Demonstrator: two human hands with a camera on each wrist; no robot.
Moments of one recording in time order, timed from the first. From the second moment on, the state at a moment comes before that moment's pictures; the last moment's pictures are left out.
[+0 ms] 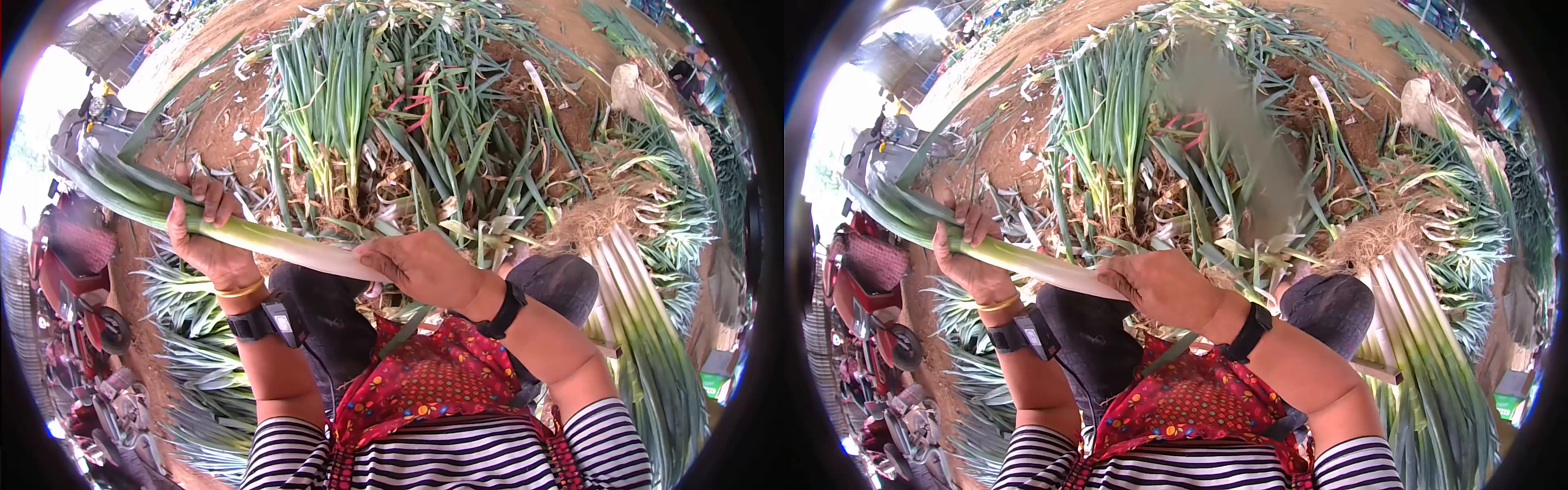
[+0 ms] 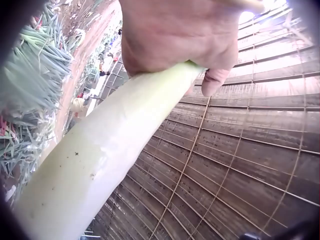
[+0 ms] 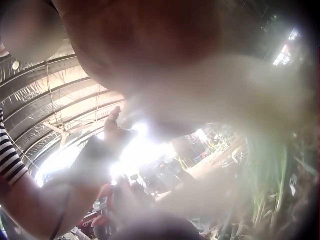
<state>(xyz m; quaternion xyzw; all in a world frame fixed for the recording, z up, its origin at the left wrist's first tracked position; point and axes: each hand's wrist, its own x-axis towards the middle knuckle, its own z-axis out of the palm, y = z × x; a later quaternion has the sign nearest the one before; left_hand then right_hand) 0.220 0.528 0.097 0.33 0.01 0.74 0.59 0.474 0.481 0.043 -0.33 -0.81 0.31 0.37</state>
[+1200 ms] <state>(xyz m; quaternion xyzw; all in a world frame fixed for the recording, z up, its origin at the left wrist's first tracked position) 0.214 0.525 0.035 0.27 0.10 0.69 0.67 0.627 0.518 -0.065 -0.61 -0.72 0.27 0.16</state>
